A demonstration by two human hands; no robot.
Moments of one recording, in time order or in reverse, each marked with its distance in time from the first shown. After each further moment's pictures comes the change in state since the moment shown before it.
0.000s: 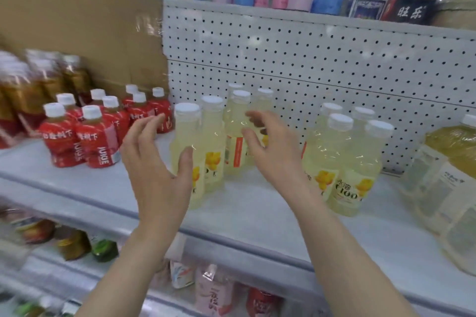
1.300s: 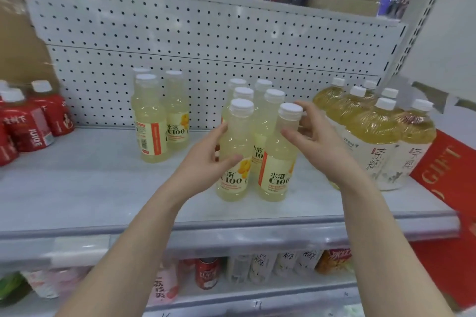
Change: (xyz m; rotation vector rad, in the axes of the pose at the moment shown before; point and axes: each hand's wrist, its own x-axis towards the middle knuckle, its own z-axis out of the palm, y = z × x) left_hand -0.034 0.092 0.095 -0.637 -1.157 -0.176; right_hand -0.092 0.056 -0.179 0.042 0.056 0.424
